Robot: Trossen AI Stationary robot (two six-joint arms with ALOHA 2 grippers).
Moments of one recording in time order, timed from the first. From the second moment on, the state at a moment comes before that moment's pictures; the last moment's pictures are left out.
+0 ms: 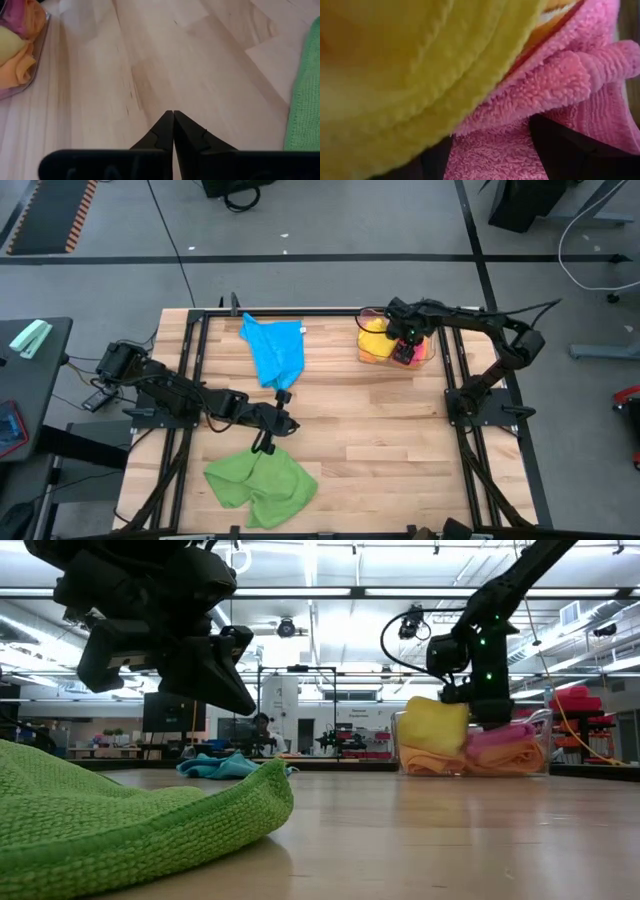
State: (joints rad) left arm -0.27 1.48 0.63 0.18 -0.22 0.30; right arm -0.77 1.54 0.93 -0.85 0.18 -0.25
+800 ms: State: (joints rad) left arm -0.21 1.48 0.63 0.19 -0.36 0.30; right arm -0.69 1.43 1.17 -0.77 0.26 -0.03
